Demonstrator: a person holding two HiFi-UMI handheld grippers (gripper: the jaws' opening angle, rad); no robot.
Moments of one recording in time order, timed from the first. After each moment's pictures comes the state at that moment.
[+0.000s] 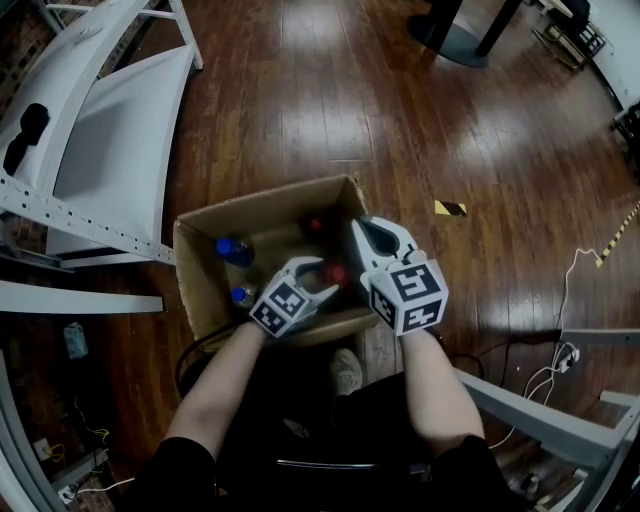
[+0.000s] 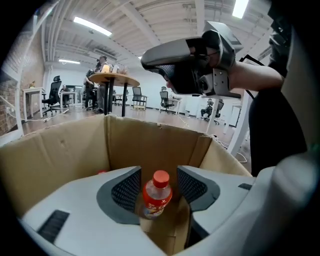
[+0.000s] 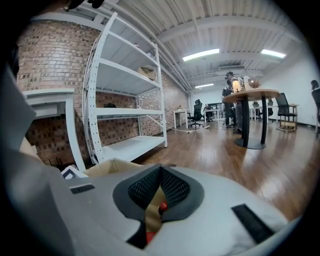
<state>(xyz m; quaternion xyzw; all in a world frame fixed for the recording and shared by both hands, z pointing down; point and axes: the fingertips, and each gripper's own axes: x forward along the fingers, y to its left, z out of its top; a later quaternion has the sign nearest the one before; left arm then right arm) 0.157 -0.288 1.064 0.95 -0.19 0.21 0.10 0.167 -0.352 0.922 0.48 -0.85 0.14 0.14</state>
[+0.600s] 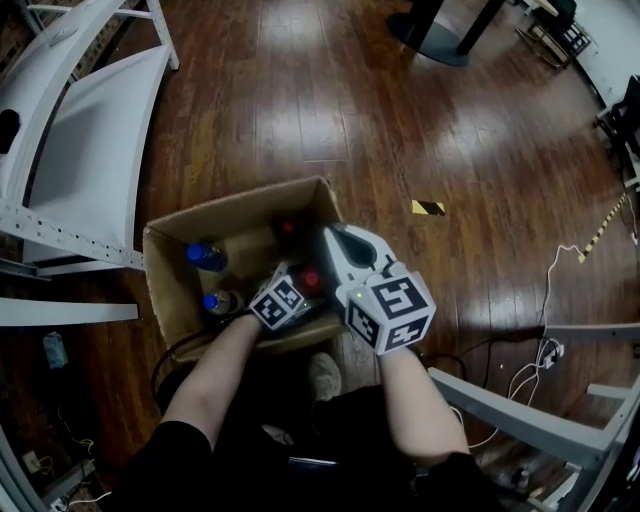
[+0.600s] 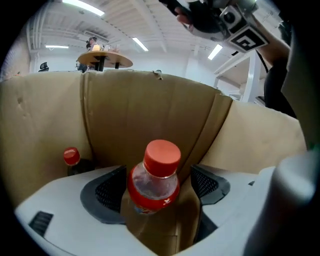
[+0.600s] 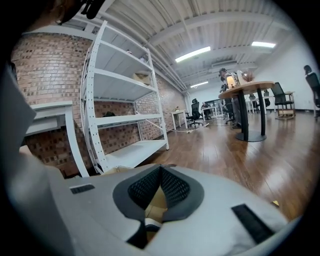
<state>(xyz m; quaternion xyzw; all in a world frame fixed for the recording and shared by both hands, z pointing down) 0.194 -0.285 1.163 0.94 -0.14 0.28 0.13 0.166 -0.341 0.907 0.48 -0.85 0.18 0.10</state>
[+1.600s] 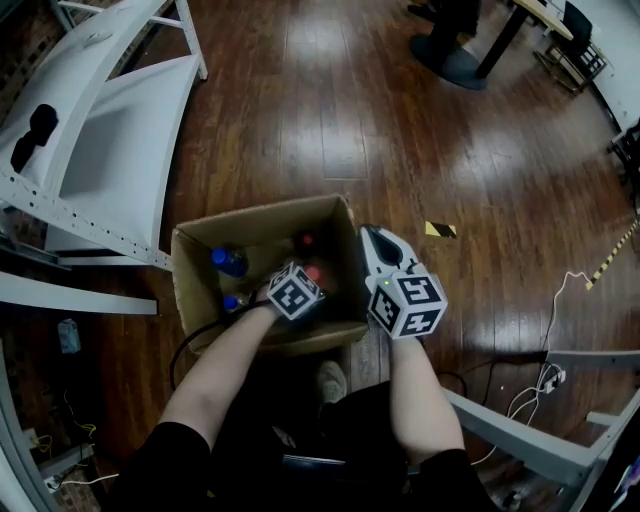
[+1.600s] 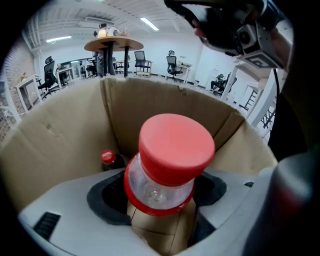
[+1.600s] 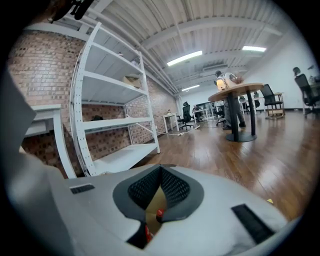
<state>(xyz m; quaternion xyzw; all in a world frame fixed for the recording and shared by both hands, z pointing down) 0.165 -0.317 1.132 0.88 -0.20 0.40 0.15 0.211 -0.366 0.908 0.52 -0.83 0.18 0.07</state>
